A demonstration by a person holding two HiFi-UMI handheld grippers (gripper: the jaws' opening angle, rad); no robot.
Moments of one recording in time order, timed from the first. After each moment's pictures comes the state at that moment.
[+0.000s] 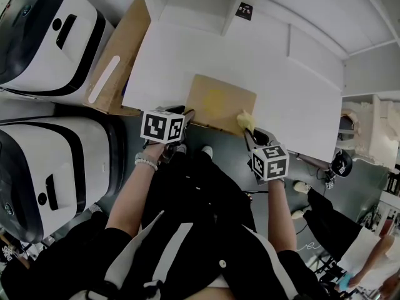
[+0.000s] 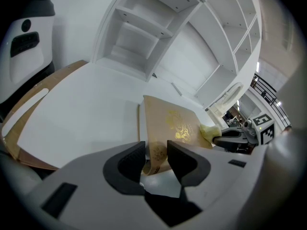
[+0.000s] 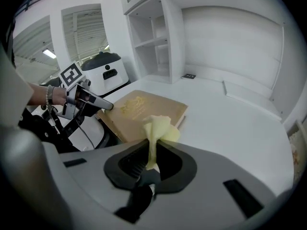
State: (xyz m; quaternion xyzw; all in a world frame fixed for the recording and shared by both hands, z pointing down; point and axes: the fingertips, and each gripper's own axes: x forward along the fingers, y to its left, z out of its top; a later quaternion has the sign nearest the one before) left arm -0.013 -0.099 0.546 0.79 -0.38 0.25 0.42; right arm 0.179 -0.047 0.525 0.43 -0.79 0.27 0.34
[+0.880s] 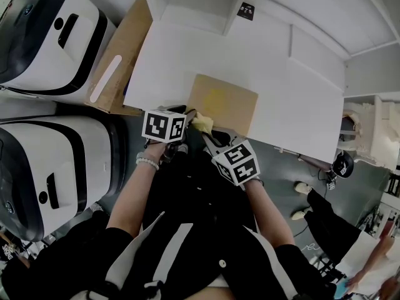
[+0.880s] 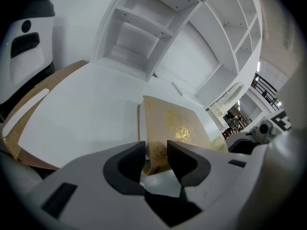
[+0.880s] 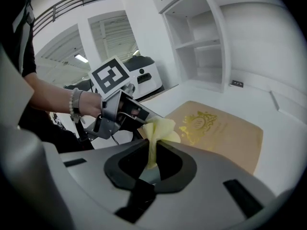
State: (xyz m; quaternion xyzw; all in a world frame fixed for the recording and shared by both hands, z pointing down) left arm -0.012 -0.099 0.546 0.78 -0.38 0.26 0.42; right arm 0.029 -0.027 0.501 0.28 -0.87 0.26 0.30
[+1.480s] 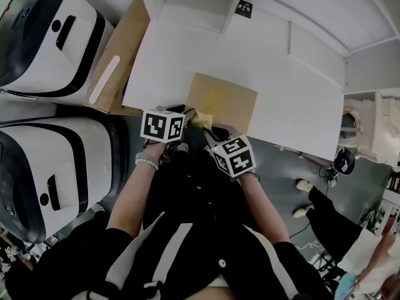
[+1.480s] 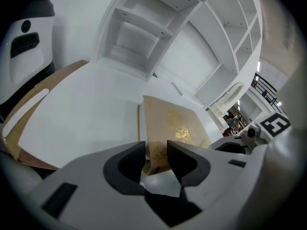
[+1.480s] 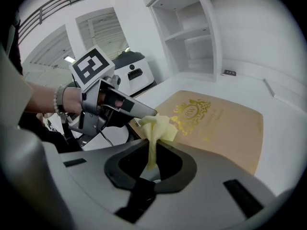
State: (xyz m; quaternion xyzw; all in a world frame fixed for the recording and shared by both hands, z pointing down) left arm -0.013 -0.099 0.546 0.78 -0.38 0.26 0.42; right arm 0.036 -0.036 0.529 0.31 -0.85 0.29 0.32
